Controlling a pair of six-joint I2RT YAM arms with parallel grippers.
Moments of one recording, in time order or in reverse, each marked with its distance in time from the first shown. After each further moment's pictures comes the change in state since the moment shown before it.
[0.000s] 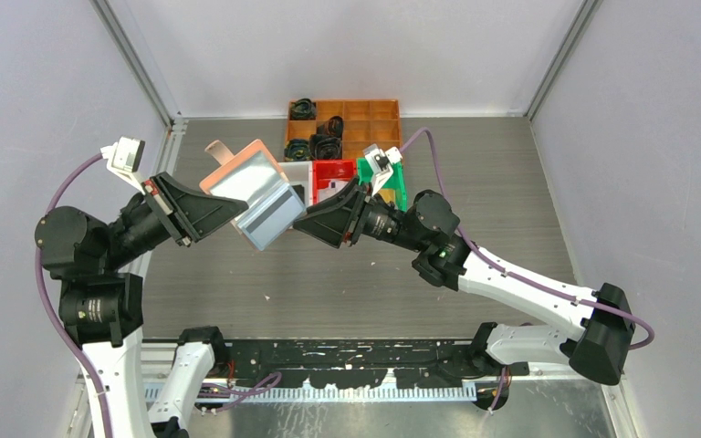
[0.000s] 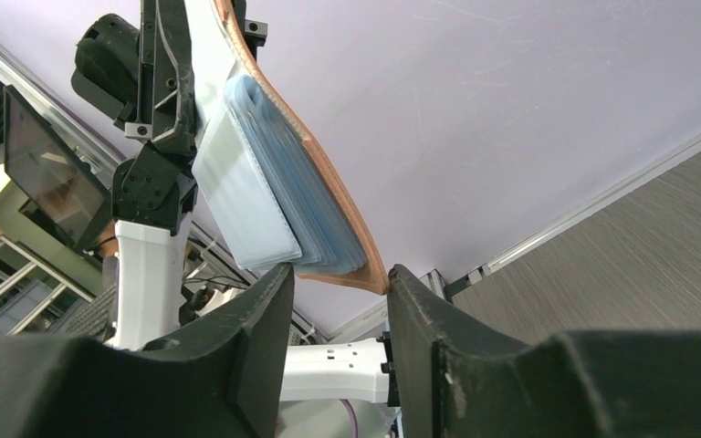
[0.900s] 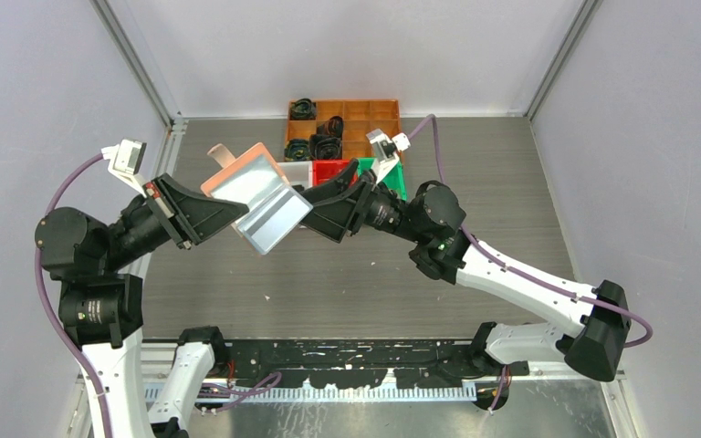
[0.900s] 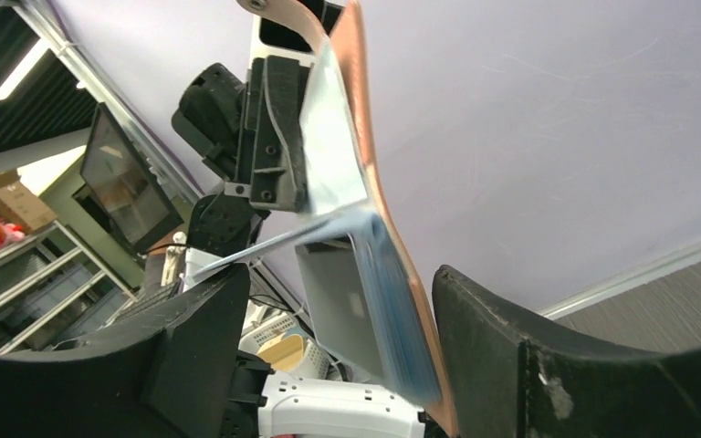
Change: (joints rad) left arm 0.000 -0.004 -0.002 -0.015 0.019 0.055; right arm 0.000 0.039 0.103 0.069 -0.044 0.037
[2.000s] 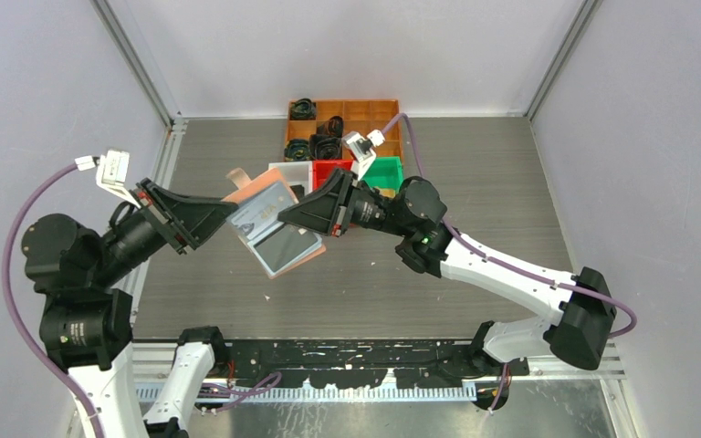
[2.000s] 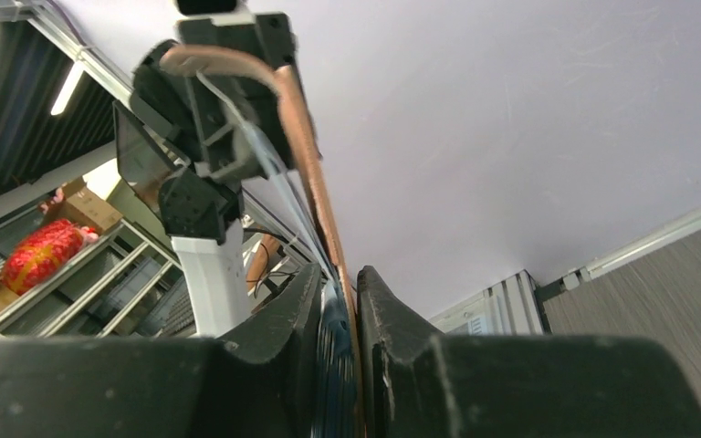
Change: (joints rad) left arm 0.000 0.001 0.140 -0.278 -0.191 0.296; right arm -0.008 0.090 0.017 0.042 -0.085 0.156
